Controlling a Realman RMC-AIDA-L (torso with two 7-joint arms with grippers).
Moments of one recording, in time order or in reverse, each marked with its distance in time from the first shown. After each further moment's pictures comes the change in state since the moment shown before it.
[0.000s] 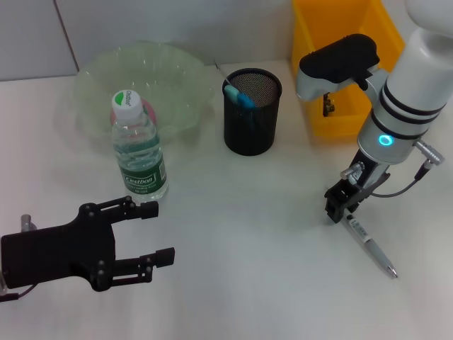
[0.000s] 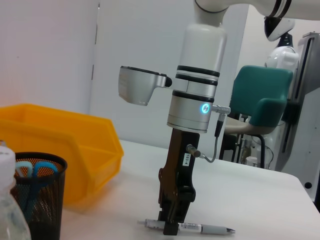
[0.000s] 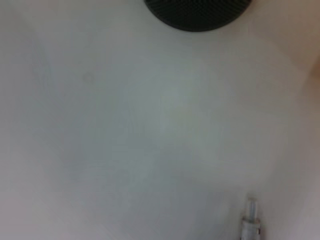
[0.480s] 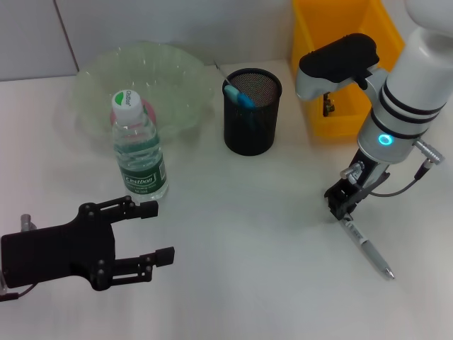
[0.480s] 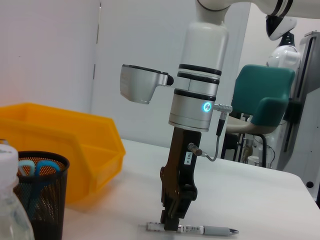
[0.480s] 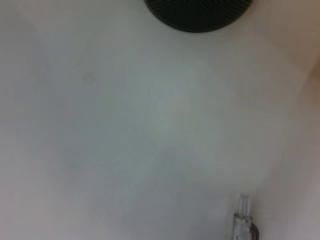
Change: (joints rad) left arm 0.000 0.000 0.000 0.000 0.000 -0.005 0.000; right arm 0.001 0.000 0.000 -0.002 0.000 -0.001 0.000
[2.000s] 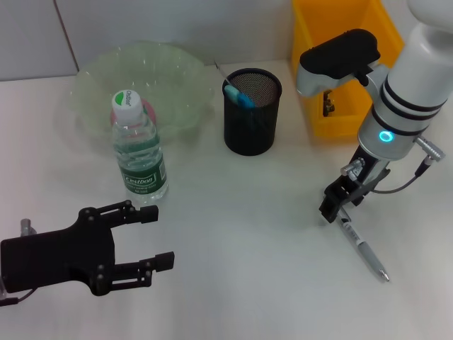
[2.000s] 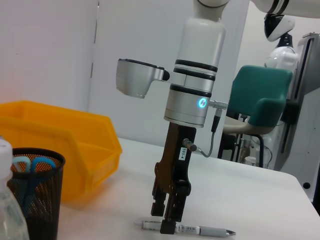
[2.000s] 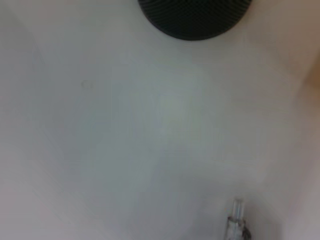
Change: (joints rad) left arm 0.008 0.000 0.004 -0.003 0.000 0.007 0.000; right arm -0.002 -0.002 0.000 -0.015 -0.001 -0.004 0.000
